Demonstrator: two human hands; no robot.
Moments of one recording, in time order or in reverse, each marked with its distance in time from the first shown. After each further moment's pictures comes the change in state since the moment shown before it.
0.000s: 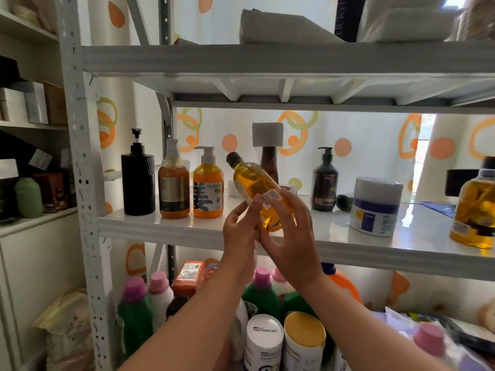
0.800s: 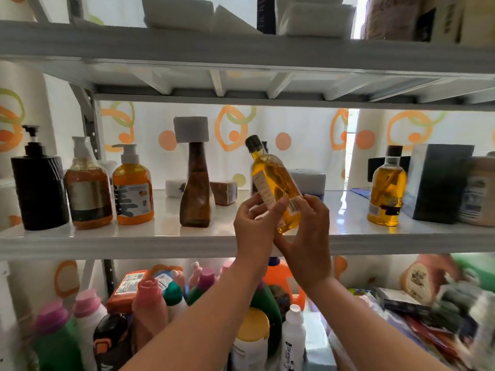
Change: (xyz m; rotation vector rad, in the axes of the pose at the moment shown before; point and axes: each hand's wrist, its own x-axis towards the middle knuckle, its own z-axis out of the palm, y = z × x) left_hand -0.030 -0.062 0.121 0.157 -0.184 0.084; right_hand -0.026 0.090 -0.099 -0.277 0.056 0.254
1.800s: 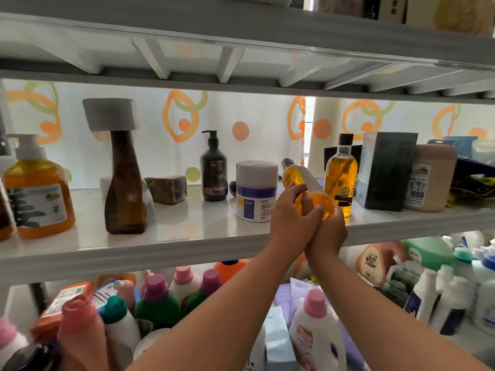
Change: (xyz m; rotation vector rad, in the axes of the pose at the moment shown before) left_hand 0.012 -0.053 0.126 0.417 -0.324 0.169; right_hand 0.031 0.093 -0.045 0.263 0.147 0.971
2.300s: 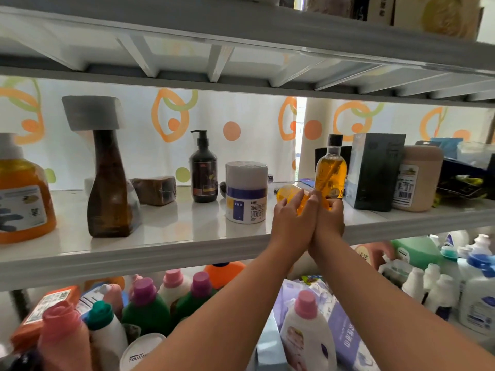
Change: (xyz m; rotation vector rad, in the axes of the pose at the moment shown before) left_hand 0.001 0.010 0.019 -0.044 -0.152 -0.191; right_hand 0.035 -0.005 -0.002 0.034 -0.040 0.237
